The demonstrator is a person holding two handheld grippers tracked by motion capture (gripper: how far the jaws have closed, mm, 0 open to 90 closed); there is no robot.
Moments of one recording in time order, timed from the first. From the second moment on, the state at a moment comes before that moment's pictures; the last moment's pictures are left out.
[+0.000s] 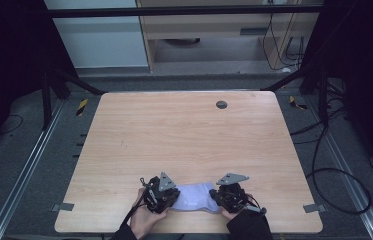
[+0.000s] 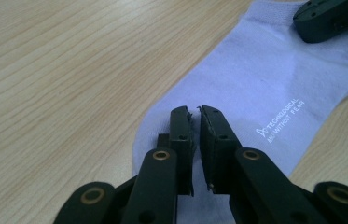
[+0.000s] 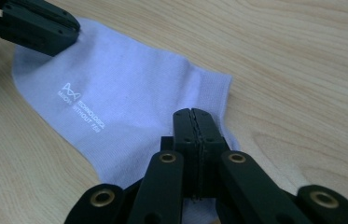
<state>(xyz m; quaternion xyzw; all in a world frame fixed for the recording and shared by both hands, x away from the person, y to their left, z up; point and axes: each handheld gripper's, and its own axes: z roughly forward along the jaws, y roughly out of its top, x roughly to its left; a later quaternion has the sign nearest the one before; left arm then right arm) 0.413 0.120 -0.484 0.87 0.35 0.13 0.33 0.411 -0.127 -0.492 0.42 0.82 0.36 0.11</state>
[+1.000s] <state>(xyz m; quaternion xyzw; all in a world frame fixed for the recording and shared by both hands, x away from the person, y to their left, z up) 0.453 0.242 -0.463 0.77 0.45 0.19 0.40 0.436 -0.220 -0.480 0.51 0.73 0.41 0.21</state>
